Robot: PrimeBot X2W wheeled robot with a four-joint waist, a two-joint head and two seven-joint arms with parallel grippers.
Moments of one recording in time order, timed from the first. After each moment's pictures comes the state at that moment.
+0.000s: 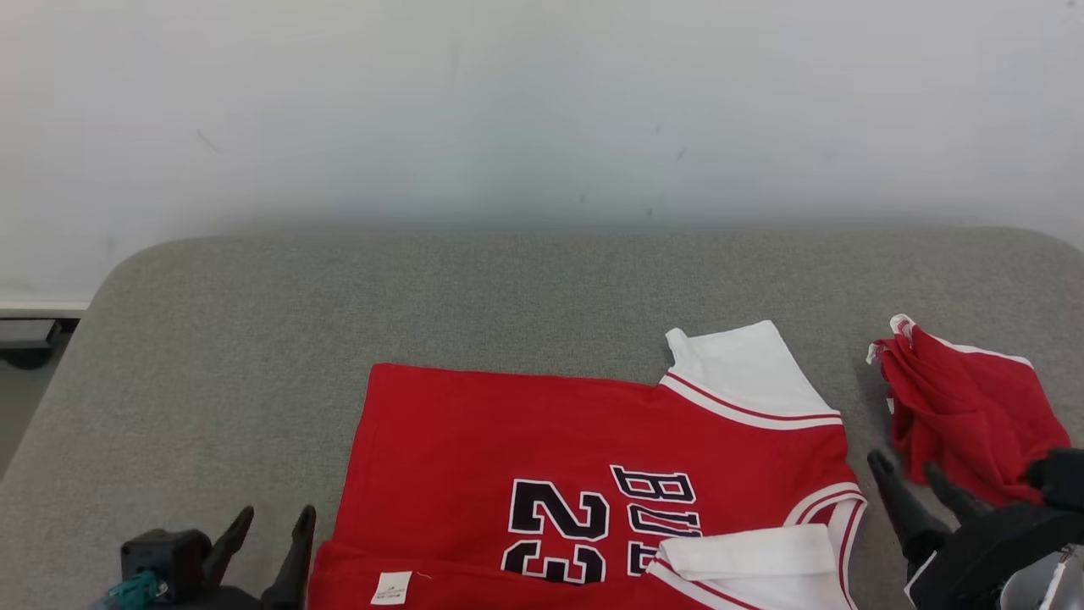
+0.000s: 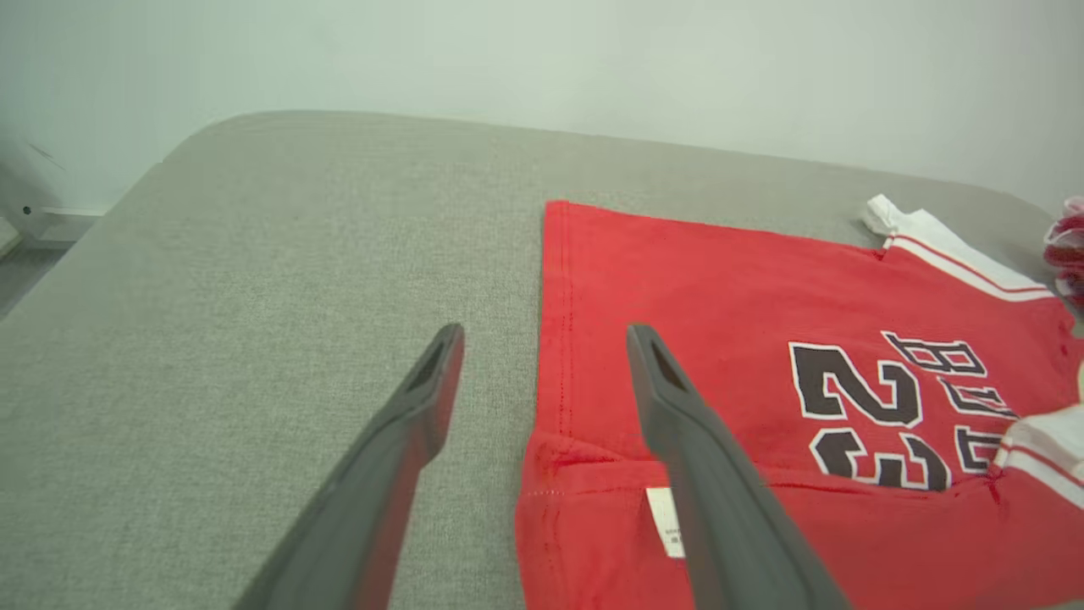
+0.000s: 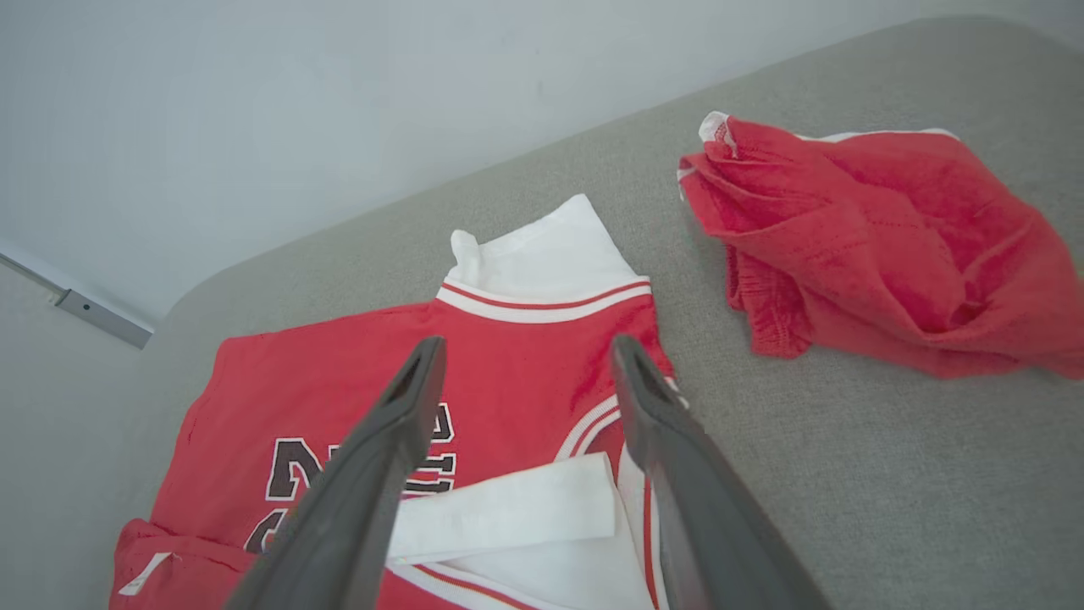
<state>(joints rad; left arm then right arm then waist) -0.04 0.39 -0.41 0.17 -0.49 0.08 0.03 0.16 -0.21 -0.08 -0.22 0.65 -0.11 0.48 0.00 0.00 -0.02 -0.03</state>
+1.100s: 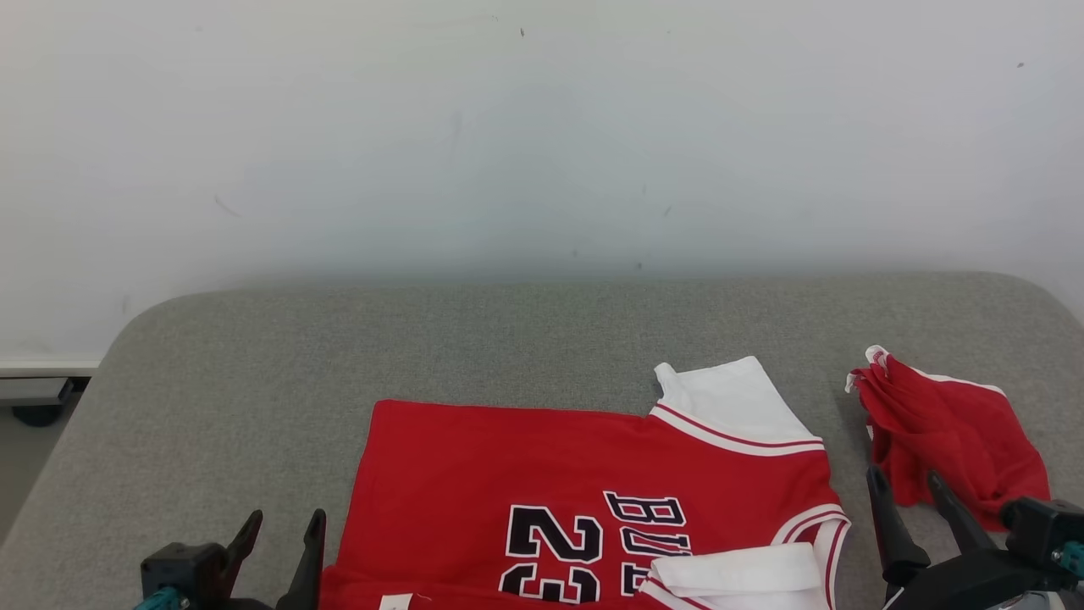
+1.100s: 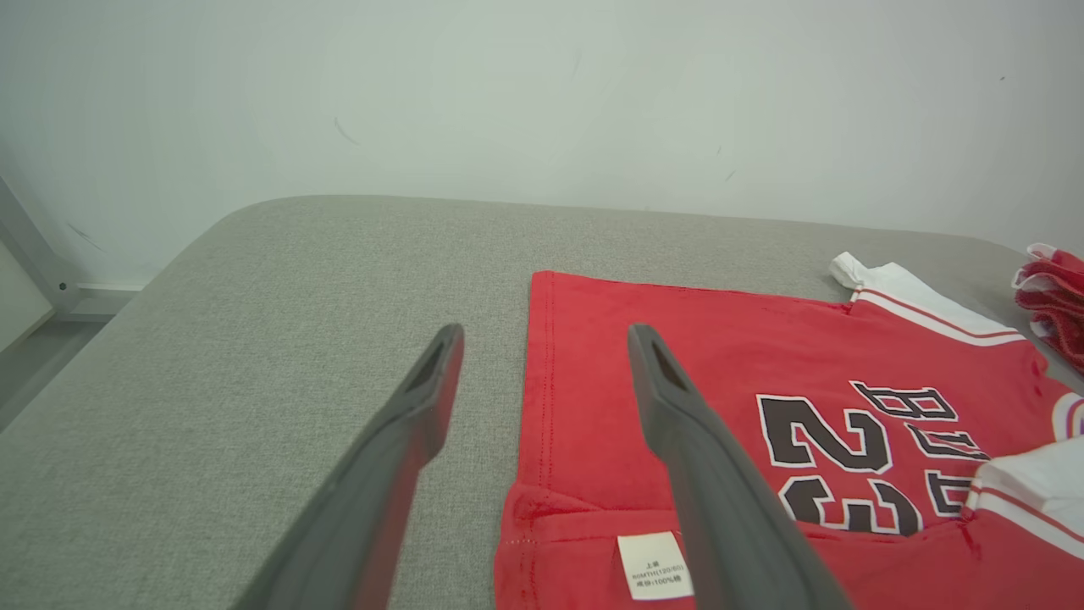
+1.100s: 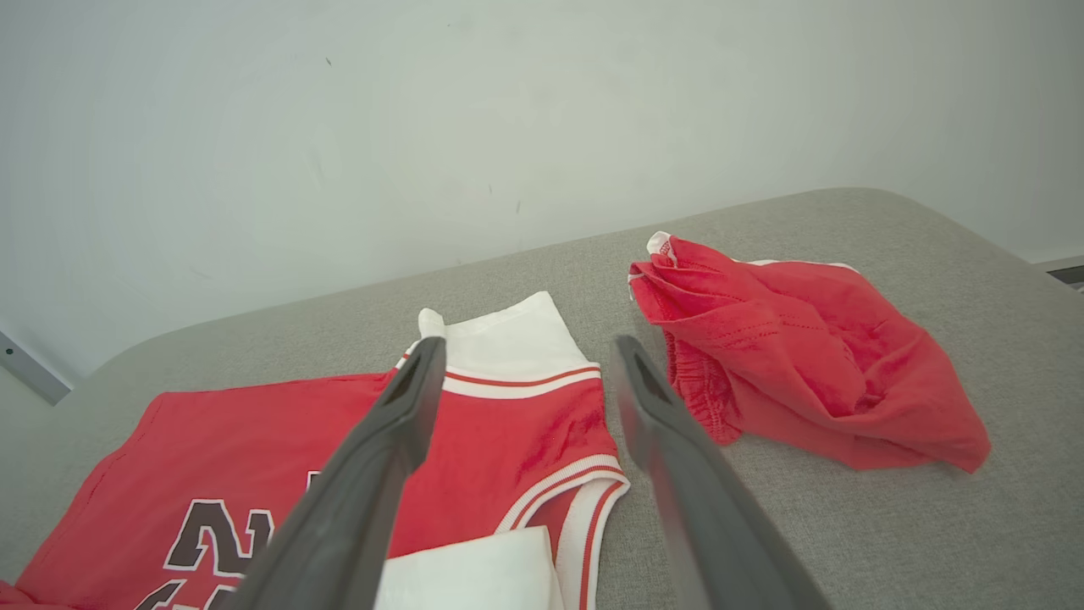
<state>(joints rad) -0.05 0.32 -0.40 0.20 -0.45 0.11 -0.05 0.11 -0.17 -0.03 0.04 0.47 -0.04 0.06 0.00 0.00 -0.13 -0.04</state>
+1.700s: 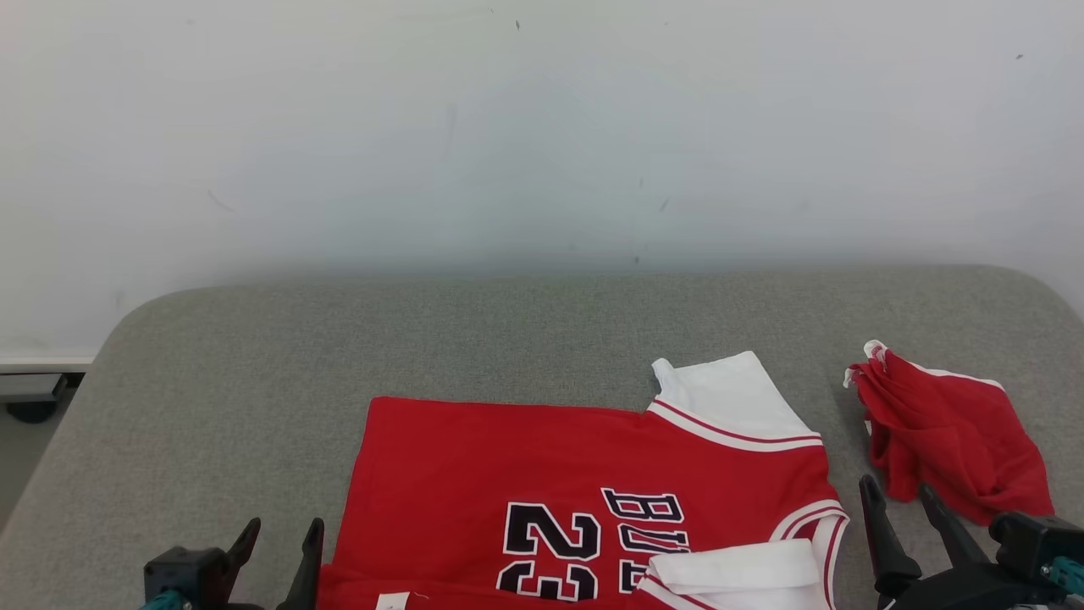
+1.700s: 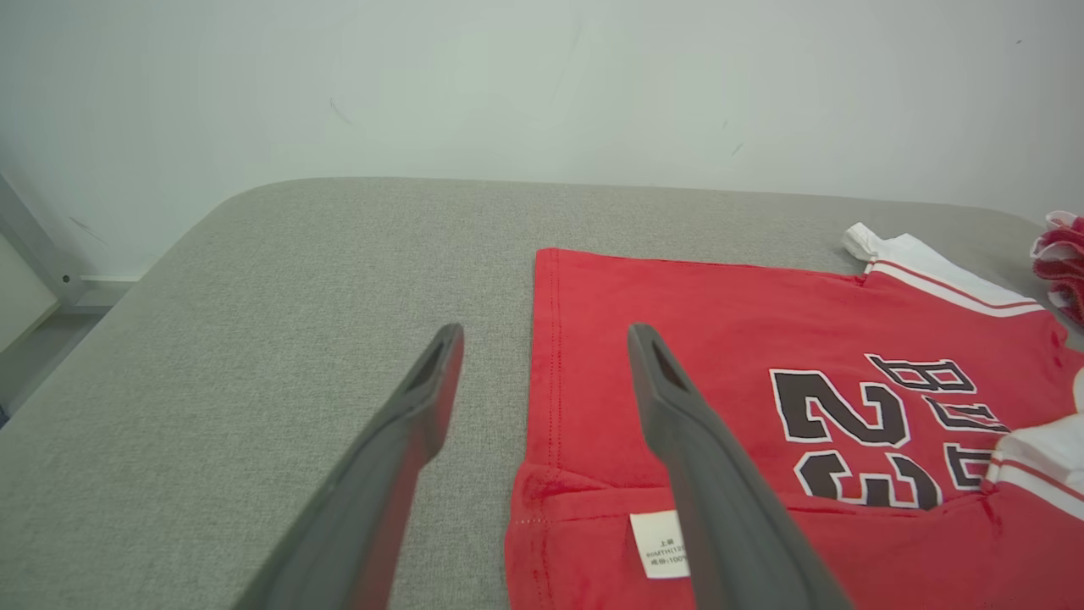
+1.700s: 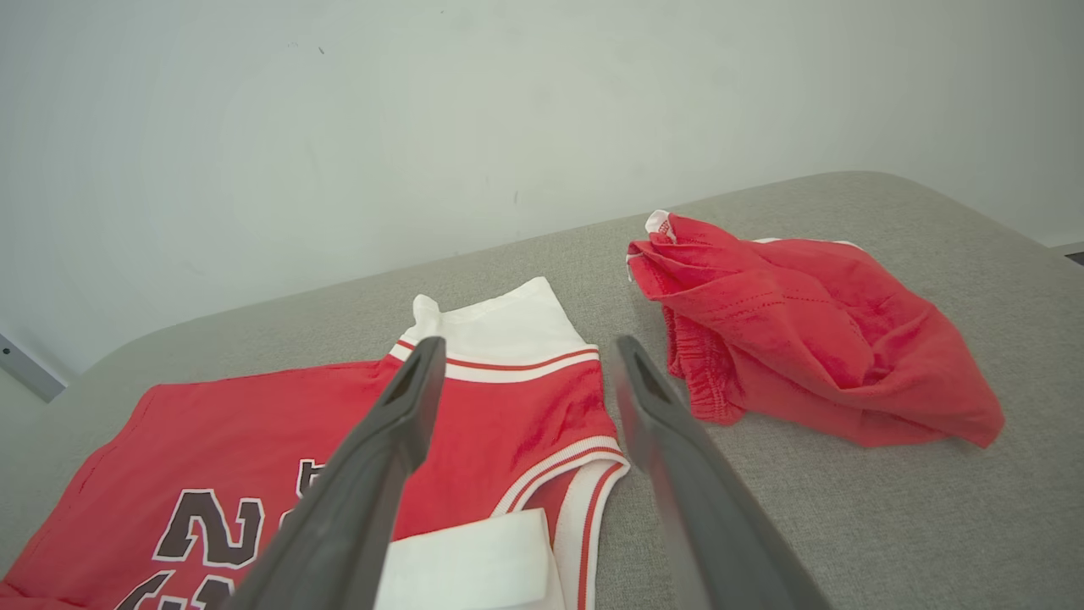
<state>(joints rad) -0.04 0.33 -0.41 0.22 -0.43 0.11 -0.04 0.11 -0.15 -0.01 0.10 0.47 -0.02 -0.01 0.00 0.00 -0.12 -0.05</state>
